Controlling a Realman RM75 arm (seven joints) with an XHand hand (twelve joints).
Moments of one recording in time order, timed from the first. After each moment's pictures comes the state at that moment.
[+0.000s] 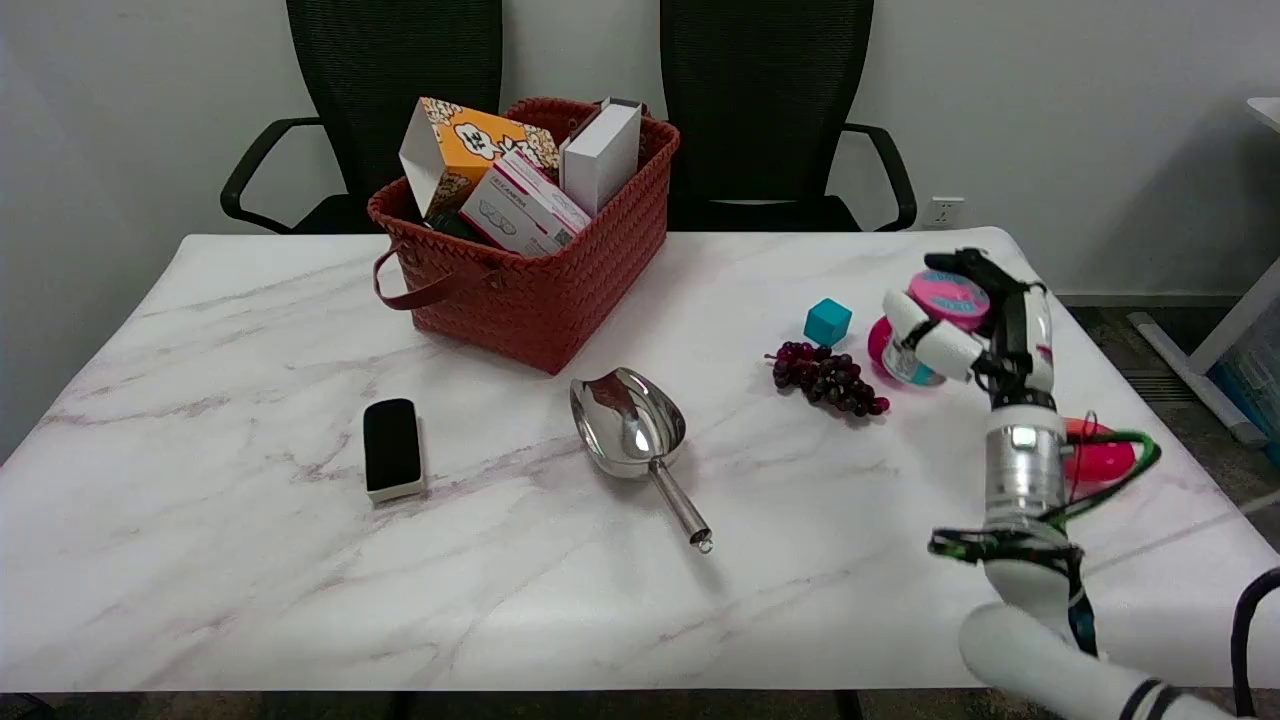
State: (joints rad) arm -0.11 -1.07 -1.93 1.27 1.33 1.18 0.62
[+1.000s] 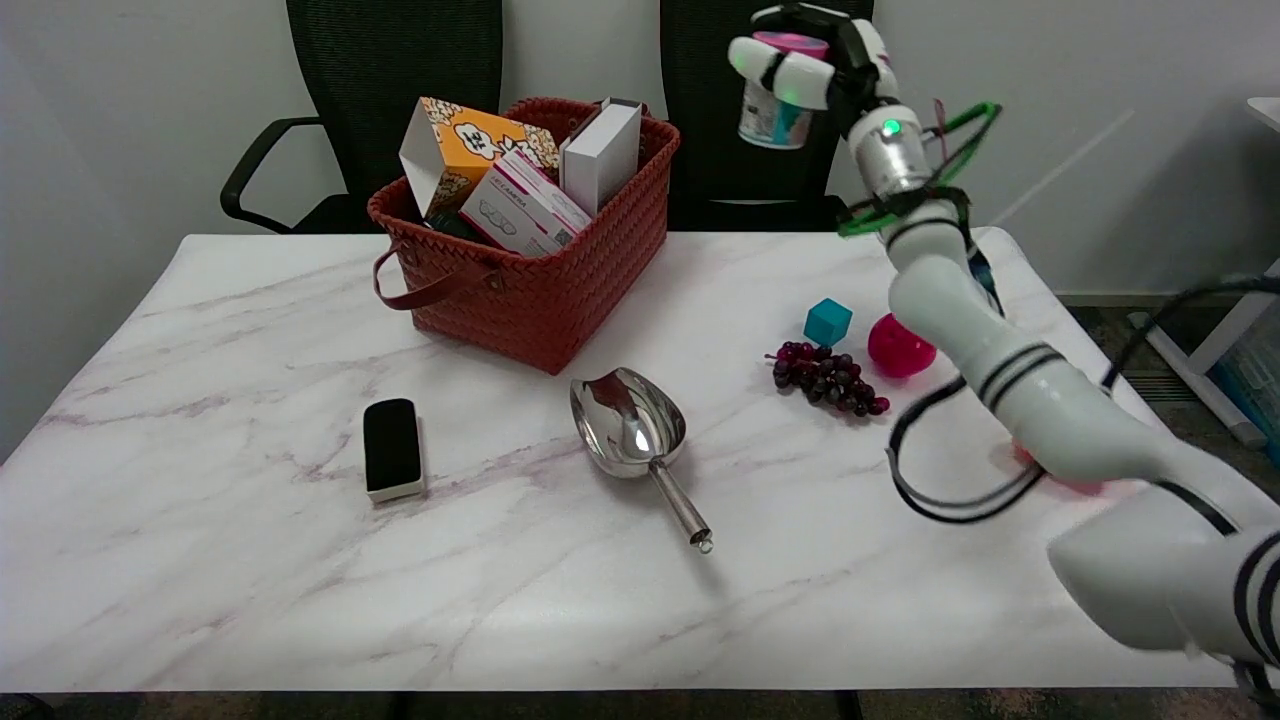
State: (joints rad) arm 0.69 -1.10 -1.89 0.98 1.23 0.38 0.67
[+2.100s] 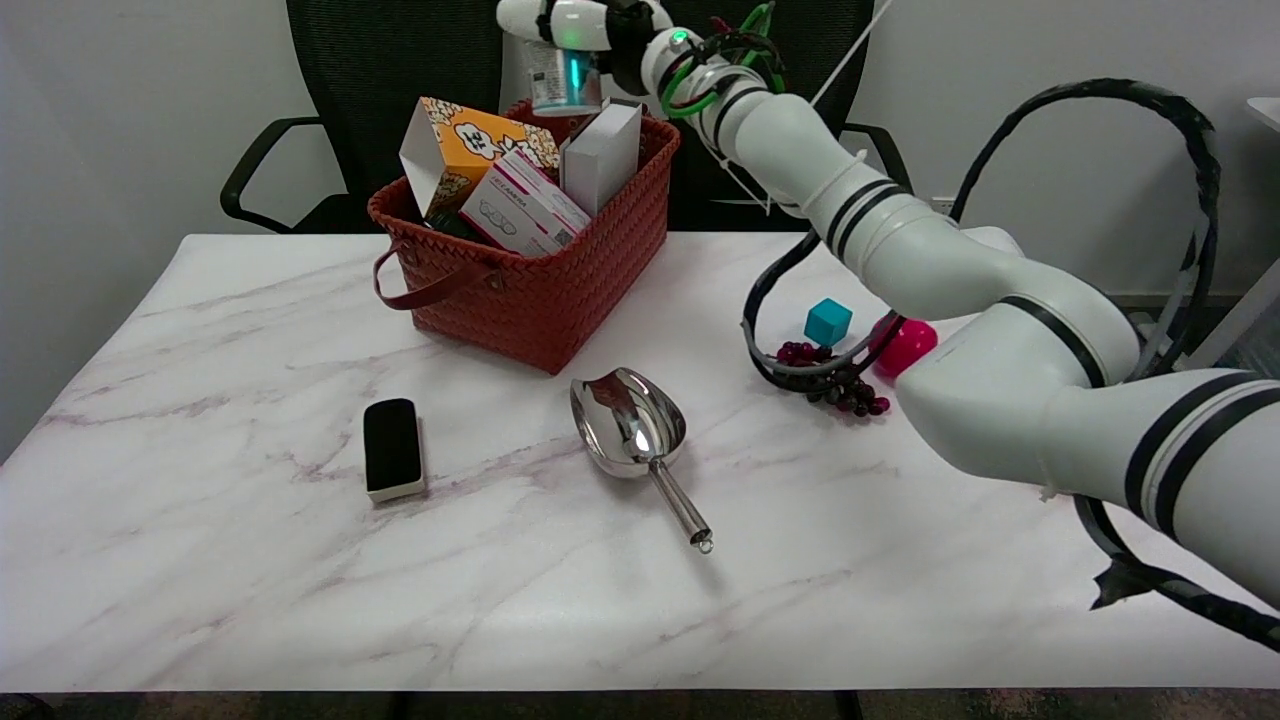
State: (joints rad) arm 1.21 -1.42 -2.08 0.48 1.34 0.00 0.64
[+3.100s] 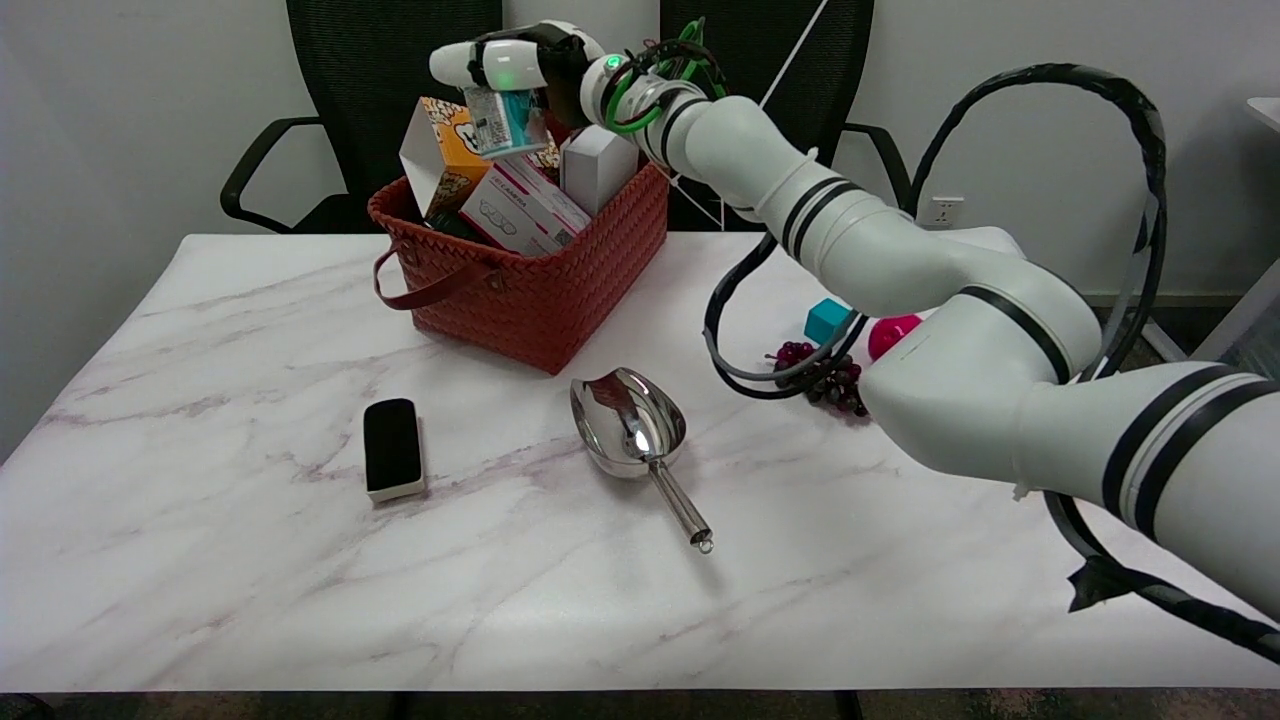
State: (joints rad) arm 1.26 -1.52 -2.11 0.39 1.36 -0.09 0.58
